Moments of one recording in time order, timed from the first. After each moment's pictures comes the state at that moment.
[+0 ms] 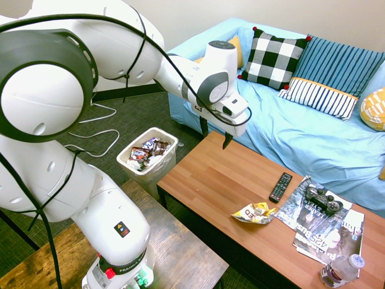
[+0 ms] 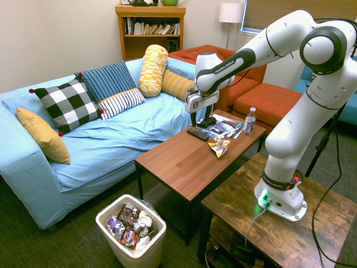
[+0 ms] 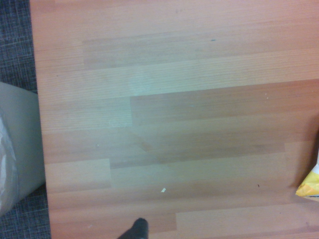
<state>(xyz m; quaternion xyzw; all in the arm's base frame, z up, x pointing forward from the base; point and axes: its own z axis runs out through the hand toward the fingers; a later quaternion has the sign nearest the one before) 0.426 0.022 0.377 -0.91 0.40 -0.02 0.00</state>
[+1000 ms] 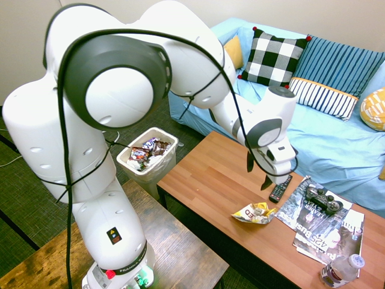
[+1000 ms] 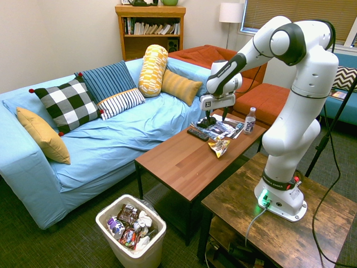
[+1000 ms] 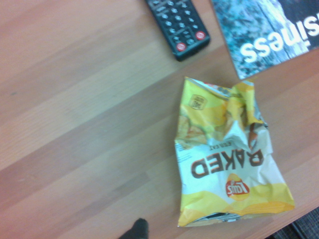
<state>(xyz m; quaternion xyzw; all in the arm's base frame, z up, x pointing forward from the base) 0.450 -0.163 0.289 -0.80 0.60 0.01 -0.03</state>
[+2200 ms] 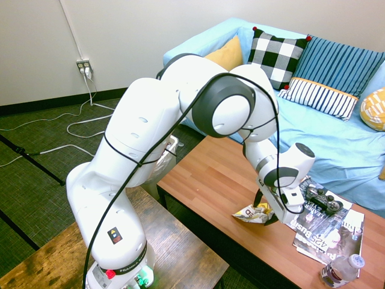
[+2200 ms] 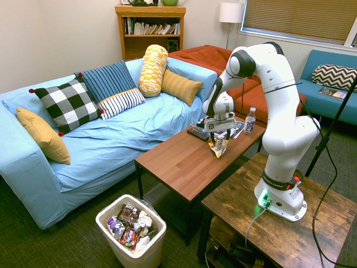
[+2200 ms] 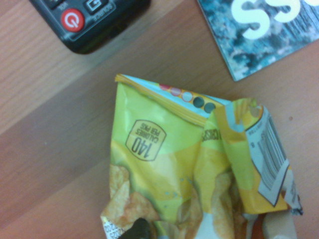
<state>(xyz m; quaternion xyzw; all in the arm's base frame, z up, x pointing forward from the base) 0.489 -0.232 0.110 -0.78 0.62 0.11 -0.04</state>
